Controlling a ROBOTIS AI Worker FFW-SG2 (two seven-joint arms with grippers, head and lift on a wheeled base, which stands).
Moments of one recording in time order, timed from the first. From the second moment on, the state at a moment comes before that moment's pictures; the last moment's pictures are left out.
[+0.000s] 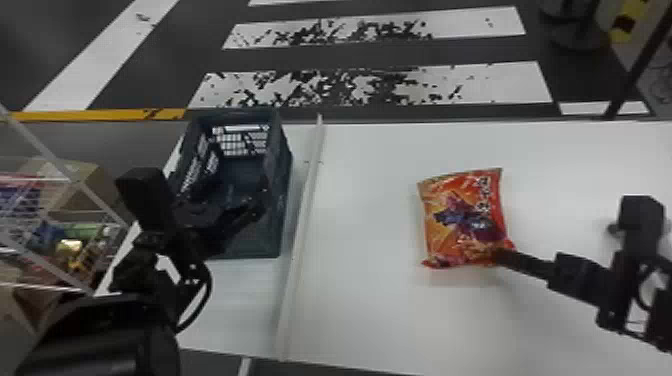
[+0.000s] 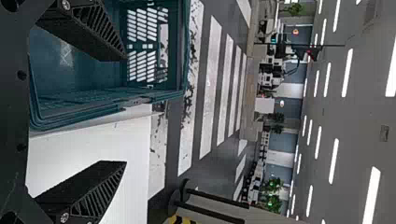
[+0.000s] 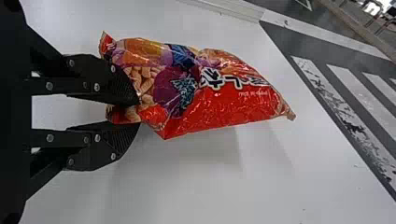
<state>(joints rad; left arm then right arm) 0.36 0.00 0.27 -2.15 0.09 0.52 -0.34 0.11 -0.11 -0.21 -1.78 -0.63 1.17 0.22</state>
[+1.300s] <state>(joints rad) 0.37 0.00 0.28 -2.15 0.09 0.52 -0.36 0.30 -0.38 0.43 -2.13 0.77 0.92 0.01</state>
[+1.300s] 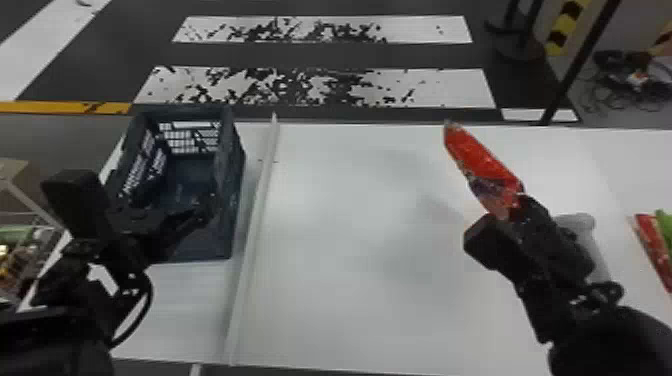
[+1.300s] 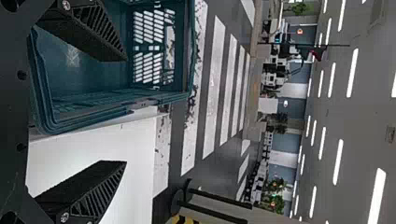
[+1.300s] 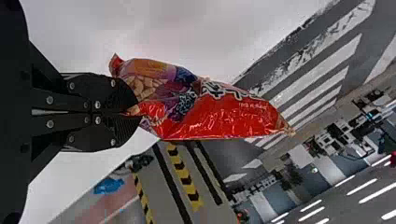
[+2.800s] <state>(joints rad) 0.37 0.00 0.29 -2.14 0.10 0.52 -0.36 0.35 -0.46 0.35 -2.31 0.13 1.03 0.39</state>
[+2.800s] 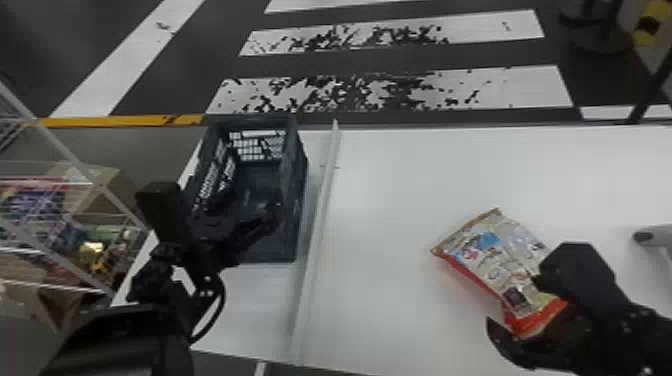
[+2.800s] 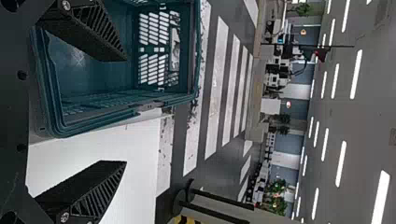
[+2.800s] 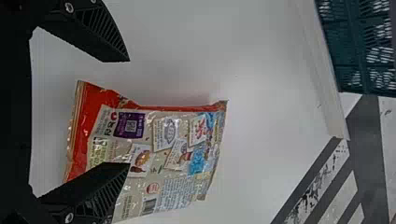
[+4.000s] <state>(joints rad) 0.37 0.00 0.29 -2.12 0.10 0.52 -0.36 0.32 -0.30 0.08 -2.03 -0.11 0.89 0.50</state>
